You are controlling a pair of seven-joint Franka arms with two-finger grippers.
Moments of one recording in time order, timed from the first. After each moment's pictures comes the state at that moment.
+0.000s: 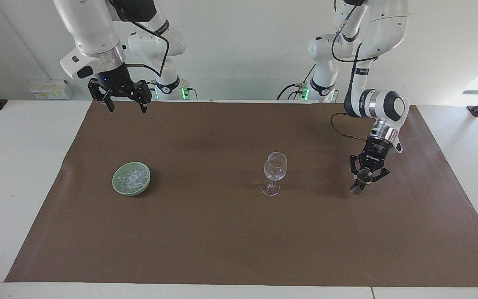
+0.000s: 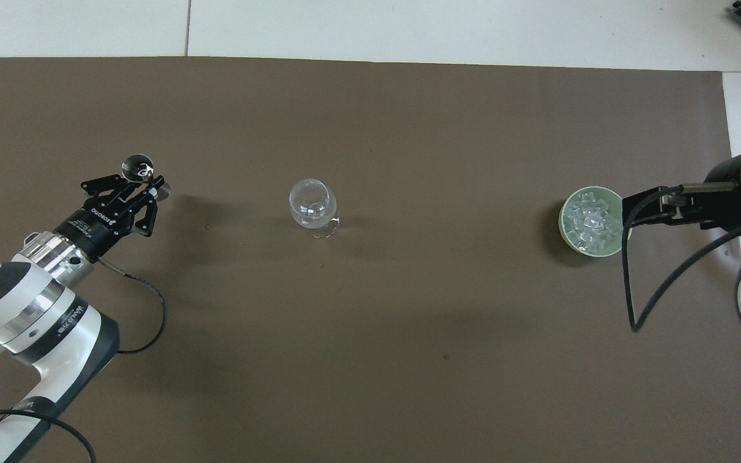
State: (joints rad) left arm 0.06 0.11 -0.07 -2.28 -2.07 2.50 -0.59; right arm 0.03 -0.02 0.06 -1.58 -0.03 1.55 0.13
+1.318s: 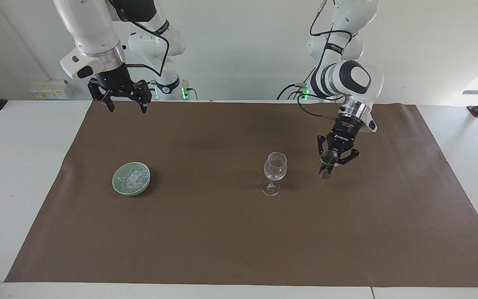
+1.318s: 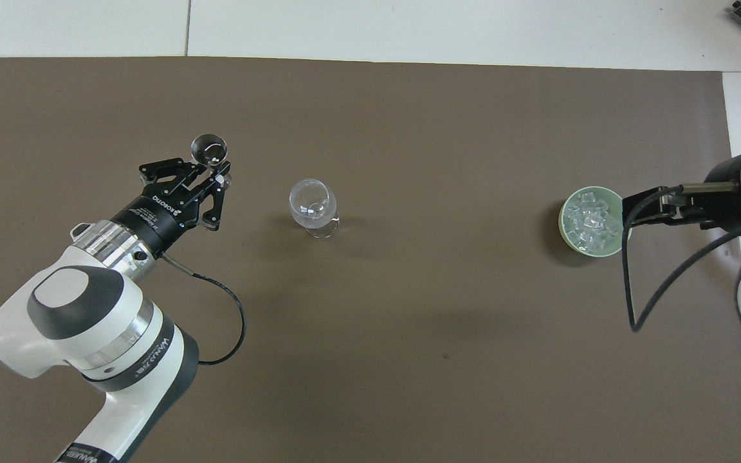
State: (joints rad) left arm -0.19 -0.02 -0.17 -2.18 -2.07 2.88 -0.83; right arm 0.03 -0.02 0.06 -1.58 -0.03 1.55 0.13
